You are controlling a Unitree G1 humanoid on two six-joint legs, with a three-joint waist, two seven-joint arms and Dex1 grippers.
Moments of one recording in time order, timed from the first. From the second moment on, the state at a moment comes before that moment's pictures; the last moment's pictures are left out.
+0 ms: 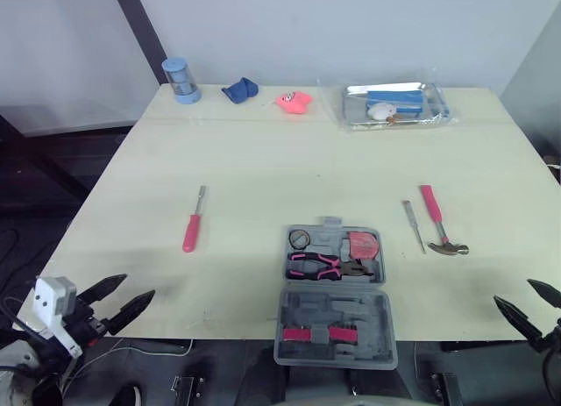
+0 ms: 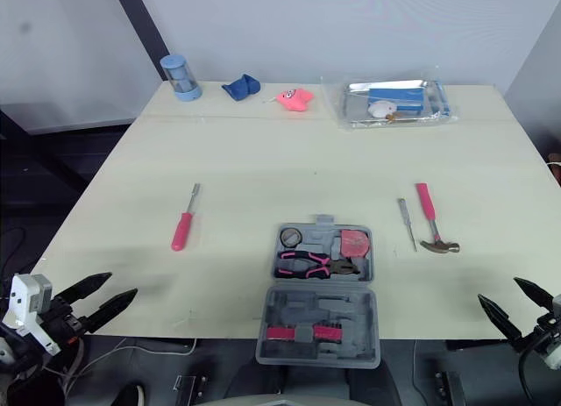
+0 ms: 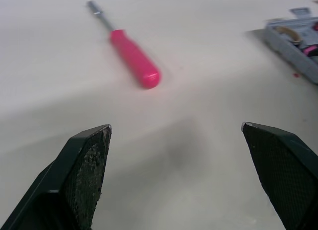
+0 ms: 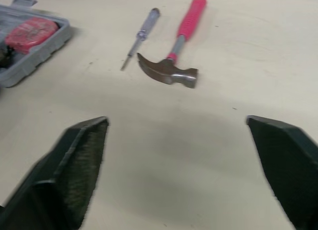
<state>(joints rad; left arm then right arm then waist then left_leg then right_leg) 0.31 0.71 0.58 0.33 -0.55 0.02 -1.18 0.44 -0.57 -0.58 0.11 0.53 -0.05 1.00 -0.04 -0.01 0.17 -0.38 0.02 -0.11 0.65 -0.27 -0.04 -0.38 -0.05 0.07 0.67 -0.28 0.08</state>
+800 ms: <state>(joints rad) 0.05 0.73 0.20 0.23 -0.38 -0.11 -1.38 0.30 -0.65 -0.23 -0.05 0.36 -0.01 1.07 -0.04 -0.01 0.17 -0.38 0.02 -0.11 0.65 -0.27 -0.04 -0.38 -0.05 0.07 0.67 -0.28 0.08</state>
